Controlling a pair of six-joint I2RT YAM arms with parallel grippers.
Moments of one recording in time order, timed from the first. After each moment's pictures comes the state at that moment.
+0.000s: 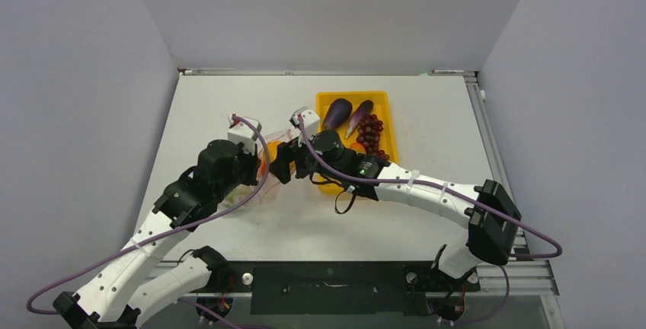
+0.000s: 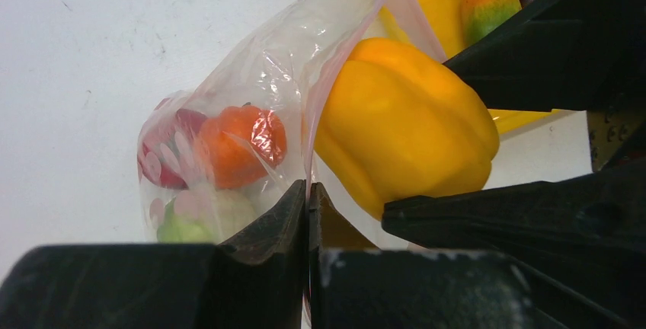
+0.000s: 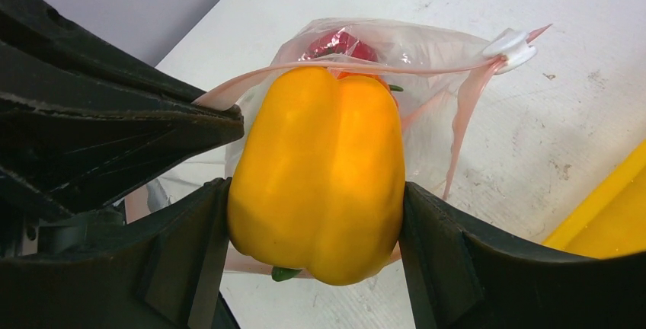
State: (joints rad) left arm -0.63 0.81 0.92 -0.62 -0.24 -0.20; right arm 1.03 1.52 1.16 0.03 0.01 0.39
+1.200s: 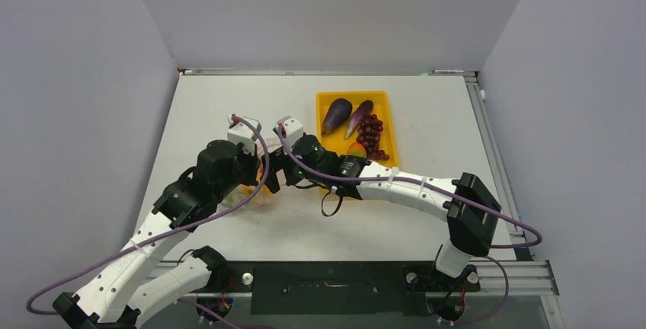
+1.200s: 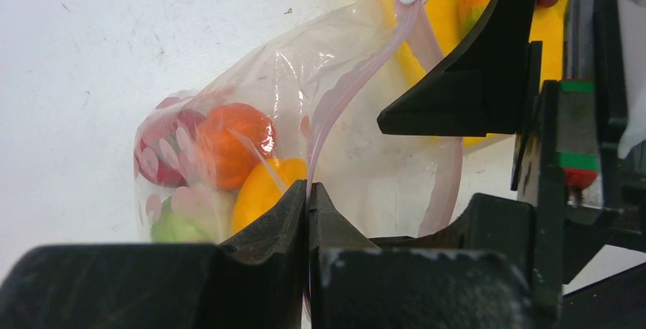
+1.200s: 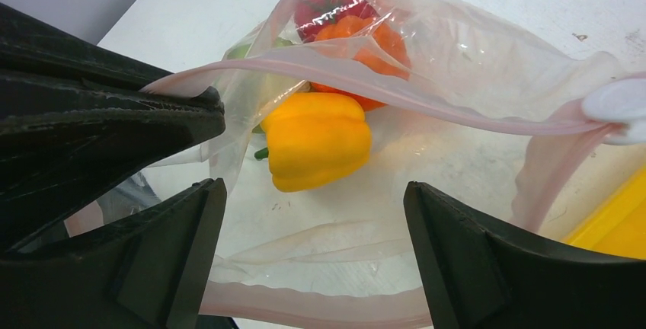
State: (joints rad) left arm -0.63 0.81 0.92 -0.62 -0.23 -0.20; right arm 1.08 1.67 1.28 -0.09 0.04 0.38
